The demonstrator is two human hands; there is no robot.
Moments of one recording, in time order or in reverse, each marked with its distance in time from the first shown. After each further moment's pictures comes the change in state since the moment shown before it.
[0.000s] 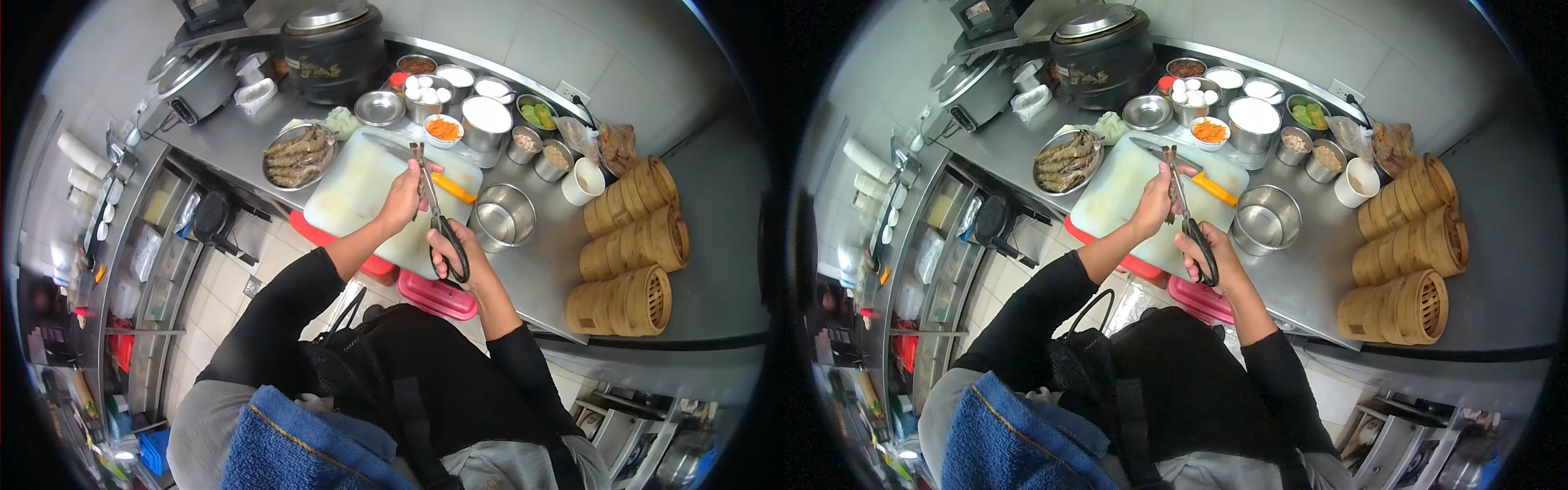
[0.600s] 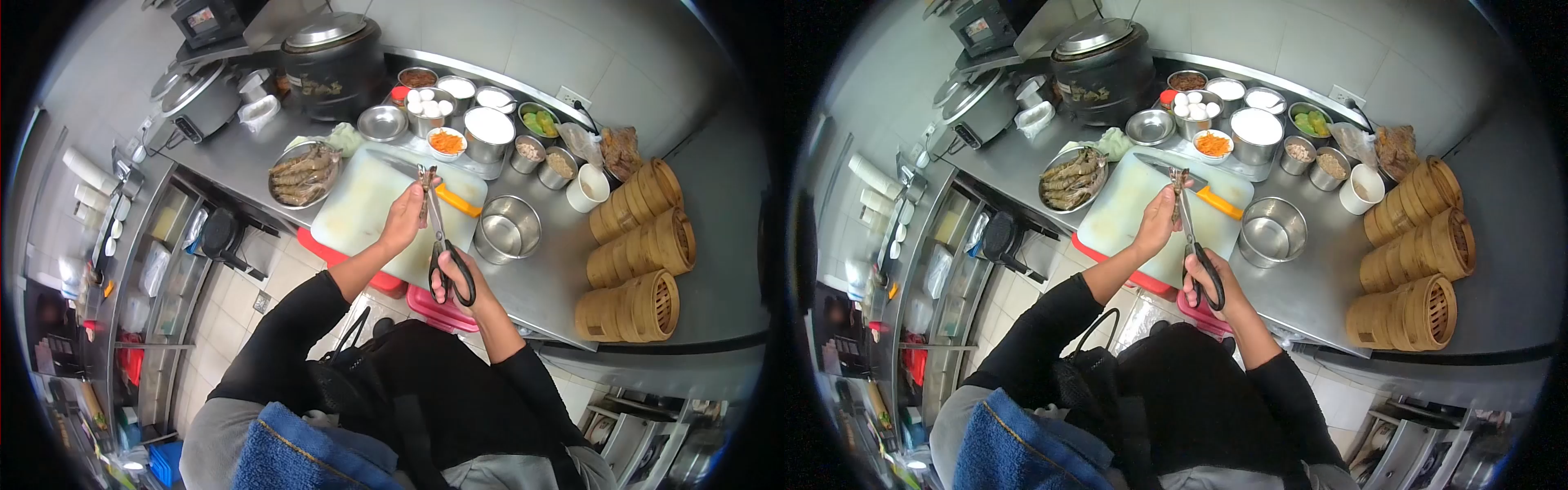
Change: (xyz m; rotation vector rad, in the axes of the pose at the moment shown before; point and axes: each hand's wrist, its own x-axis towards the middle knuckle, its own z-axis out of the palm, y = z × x) left_hand -0.001 -0.023 -0.010 -0.014 -0.006 0.074; right_hand -0.010 0.017 0.007 0.100 -0.055 -0.023
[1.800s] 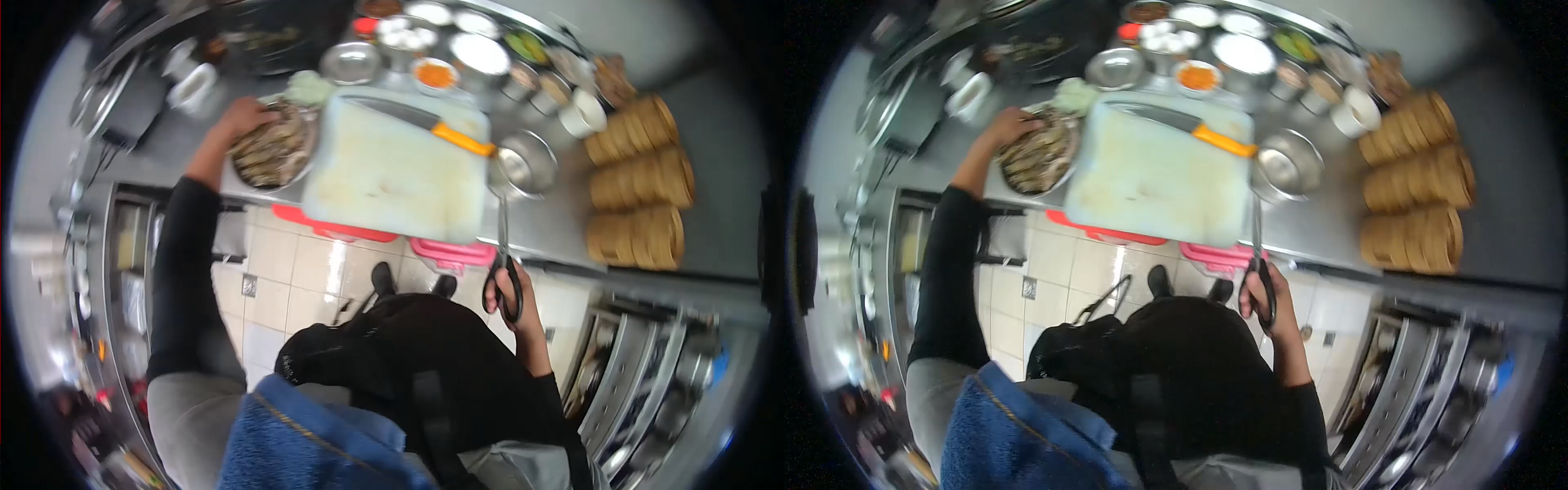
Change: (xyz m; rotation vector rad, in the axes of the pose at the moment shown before) left_hand 0.167 0.045 -0.364 1.517 -0.441 -0.253; right_hand -0.080 0.059 0.041 -0.020 0.534 -0.021
